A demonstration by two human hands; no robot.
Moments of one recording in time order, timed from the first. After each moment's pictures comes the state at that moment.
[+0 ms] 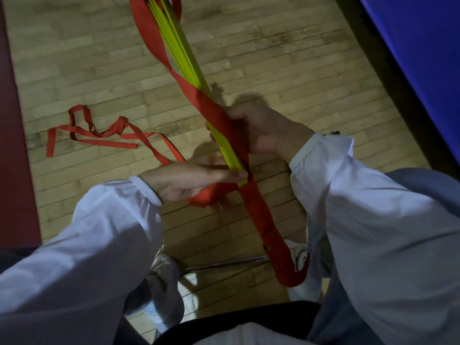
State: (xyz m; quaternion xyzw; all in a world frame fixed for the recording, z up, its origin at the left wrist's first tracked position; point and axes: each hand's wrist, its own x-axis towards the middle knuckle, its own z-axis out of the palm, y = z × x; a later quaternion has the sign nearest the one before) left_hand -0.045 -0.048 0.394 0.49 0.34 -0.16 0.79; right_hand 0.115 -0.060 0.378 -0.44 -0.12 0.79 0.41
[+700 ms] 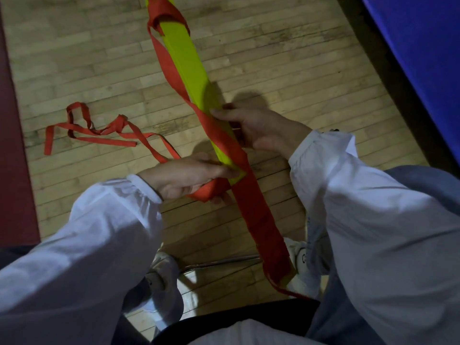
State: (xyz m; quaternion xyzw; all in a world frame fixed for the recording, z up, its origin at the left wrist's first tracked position) left_hand -0.047 -0.045 0.387 0.50 0.35 -0.16 0.78; right_hand 0.113 -0.059 0.372 -0.57 -0.22 0.70 0.38
